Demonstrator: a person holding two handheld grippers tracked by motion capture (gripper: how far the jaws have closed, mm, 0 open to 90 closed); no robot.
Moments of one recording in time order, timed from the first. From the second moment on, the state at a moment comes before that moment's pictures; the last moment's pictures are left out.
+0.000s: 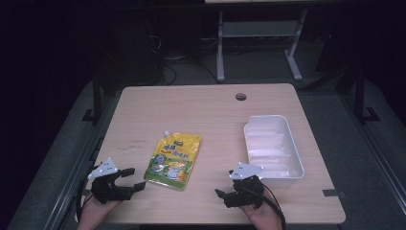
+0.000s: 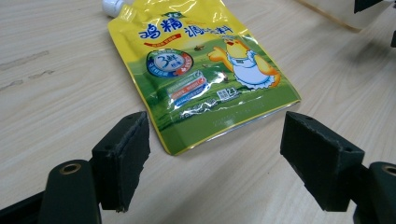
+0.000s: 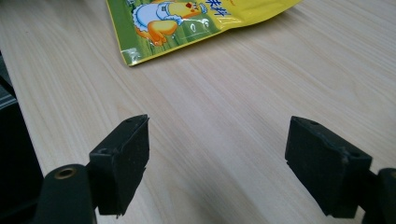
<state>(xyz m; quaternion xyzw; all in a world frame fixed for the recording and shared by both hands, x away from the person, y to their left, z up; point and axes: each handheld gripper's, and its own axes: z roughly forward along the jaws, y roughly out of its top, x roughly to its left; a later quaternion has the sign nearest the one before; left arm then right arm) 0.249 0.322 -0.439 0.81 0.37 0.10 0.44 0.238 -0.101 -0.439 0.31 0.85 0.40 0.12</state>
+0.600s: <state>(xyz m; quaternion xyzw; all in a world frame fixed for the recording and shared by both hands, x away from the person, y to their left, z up) 0.270 0.296 -0.441 0.82 0.37 0.09 0.43 0.256 -0.075 -0.432 0.31 0.86 0.40 0.09</state>
